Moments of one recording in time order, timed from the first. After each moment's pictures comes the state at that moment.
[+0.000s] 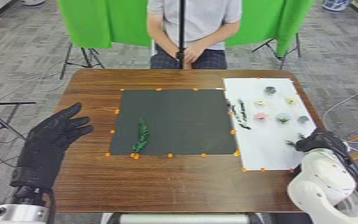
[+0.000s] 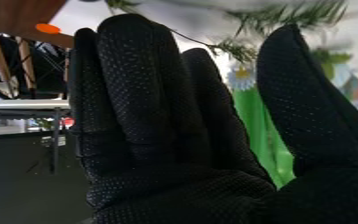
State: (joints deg) left arm 145.9 -50.5 -101.1 -140.0 46.7 21.3 19.7; right arm -103.4 -51.9 79.7 -117.5 -129.5 -10.5 68.0
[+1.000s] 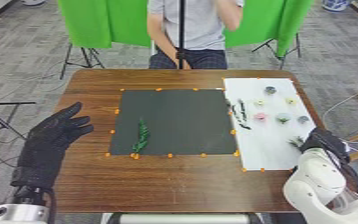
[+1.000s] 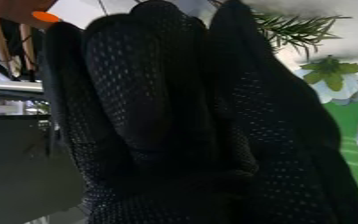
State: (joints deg) left arm 145.6 -50.5 -100.8 -140.0 46.7 21.4 20.0; right arm -101.7 -51.8 76.8 -115.3 -133.8 -10.5 68.7
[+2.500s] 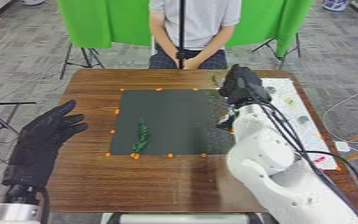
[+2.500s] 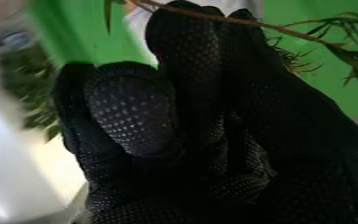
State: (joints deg) left arm 146.9 -50.1 -103.5 -141.2 46.8 22.4 19.1; right arm -74.5 -61.6 51.4 -117.6 -136.0 -1.6 53.1
